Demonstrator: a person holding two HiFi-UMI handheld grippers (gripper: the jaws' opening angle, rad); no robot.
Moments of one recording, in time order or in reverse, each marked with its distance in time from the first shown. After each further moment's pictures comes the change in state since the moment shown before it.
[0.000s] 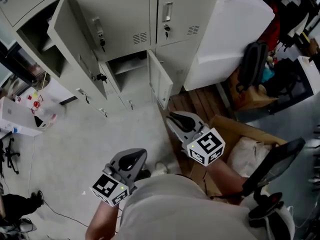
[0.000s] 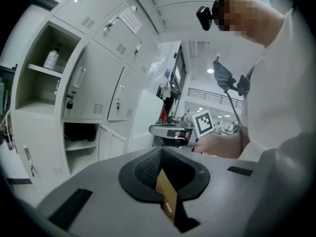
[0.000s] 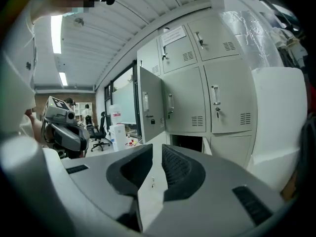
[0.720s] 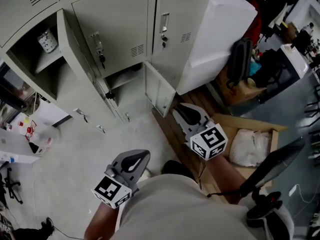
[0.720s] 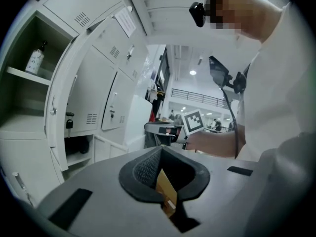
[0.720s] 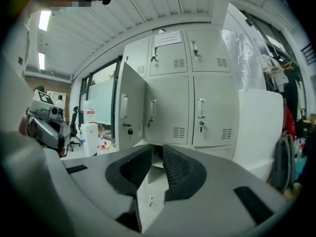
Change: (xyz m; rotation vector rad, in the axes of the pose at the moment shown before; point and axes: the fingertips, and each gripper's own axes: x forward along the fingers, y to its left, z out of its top) left arm -0.032 0.063 0.036 0.092 0.000 -0.198; right arm 0.046 -0.025 0.047 -0.039 -0.017 -0.311
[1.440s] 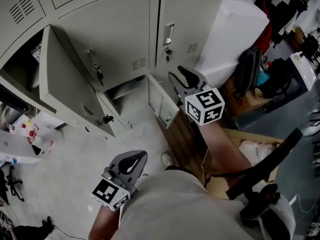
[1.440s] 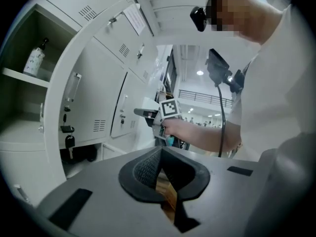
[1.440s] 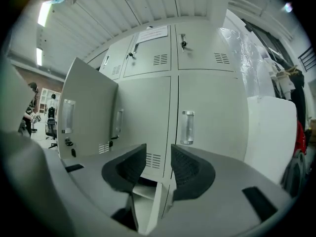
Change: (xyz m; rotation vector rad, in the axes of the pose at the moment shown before) left arm 0.048 0.070 0.034 -0.011 -0.023 0.088; right arm 0.138 -0.137 0.077 -0.054 -0.096 -0.050
